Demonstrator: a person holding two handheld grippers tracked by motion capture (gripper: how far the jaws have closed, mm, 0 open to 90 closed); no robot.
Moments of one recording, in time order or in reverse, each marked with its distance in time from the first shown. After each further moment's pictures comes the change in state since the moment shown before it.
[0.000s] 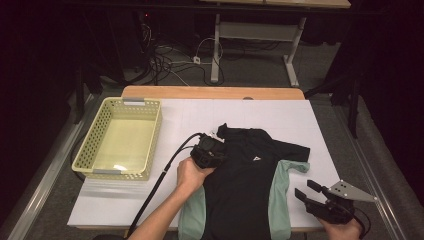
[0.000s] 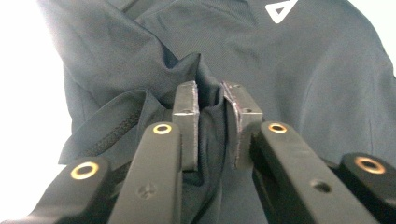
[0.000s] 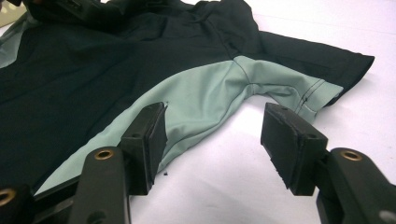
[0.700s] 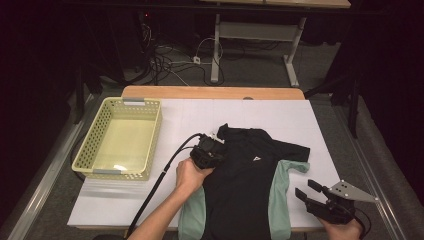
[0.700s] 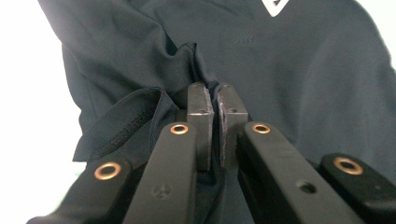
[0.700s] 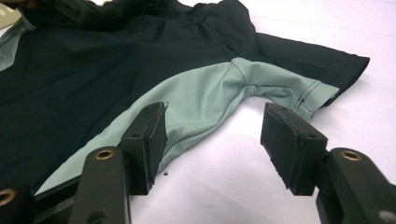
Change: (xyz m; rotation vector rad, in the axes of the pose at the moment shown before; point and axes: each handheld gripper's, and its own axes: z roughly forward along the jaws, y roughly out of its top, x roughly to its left) left arm 0.001 -0.001 0.004 0.030 -0.004 0.001; right arm 0.000 0.000 -0.001 -0.008 -0.009 0.001
